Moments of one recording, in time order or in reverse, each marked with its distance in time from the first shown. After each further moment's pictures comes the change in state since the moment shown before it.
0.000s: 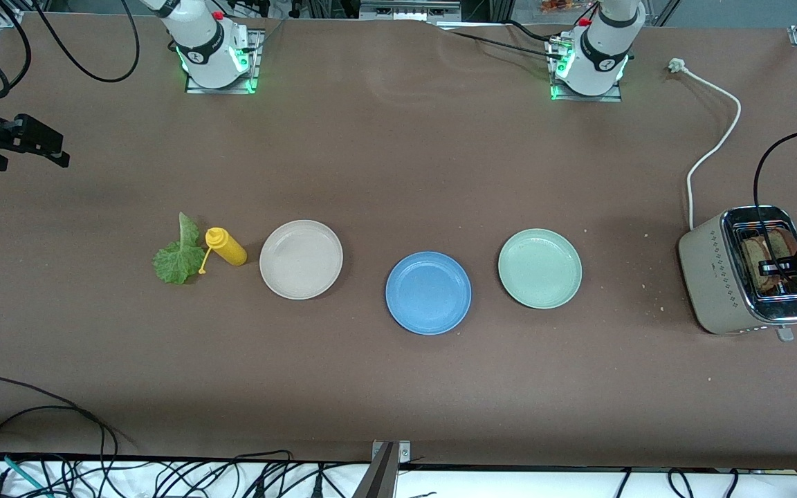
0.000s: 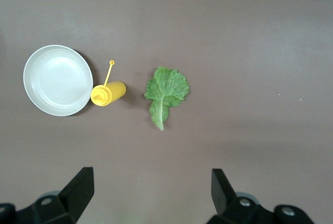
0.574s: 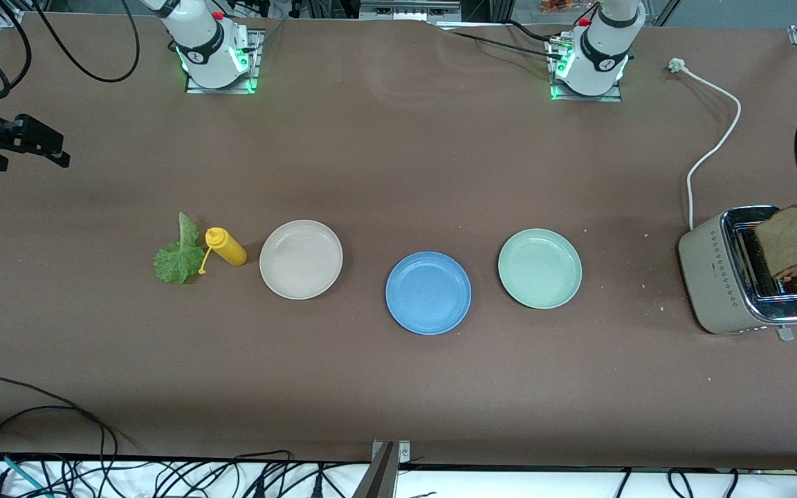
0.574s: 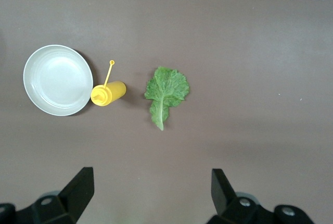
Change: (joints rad) left arm 0.018 -0.177 -0.011 0.045 0.000 -0.200 0.034; right arm 0.000 0.001 0.001 0.000 0.000 0.000 0.000
